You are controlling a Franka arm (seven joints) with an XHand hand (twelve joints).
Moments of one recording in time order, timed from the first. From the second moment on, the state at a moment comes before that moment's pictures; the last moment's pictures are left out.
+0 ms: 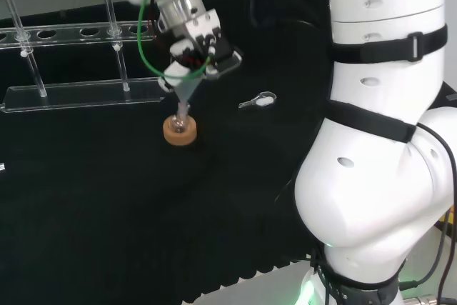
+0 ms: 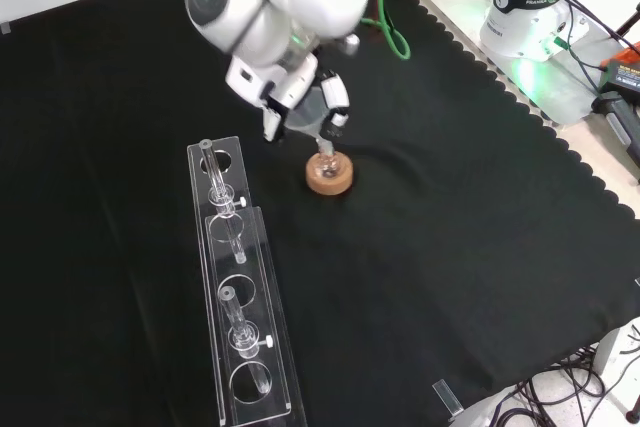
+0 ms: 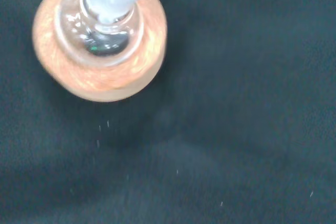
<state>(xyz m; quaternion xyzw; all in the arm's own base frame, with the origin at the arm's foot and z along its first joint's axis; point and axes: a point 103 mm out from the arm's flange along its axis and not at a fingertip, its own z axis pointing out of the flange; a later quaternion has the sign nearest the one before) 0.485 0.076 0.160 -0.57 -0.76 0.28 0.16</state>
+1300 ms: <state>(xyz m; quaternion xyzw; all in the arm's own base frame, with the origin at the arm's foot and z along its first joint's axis) 0.474 0.090 0.168 -0.61 -0.73 0.31 0.03</state>
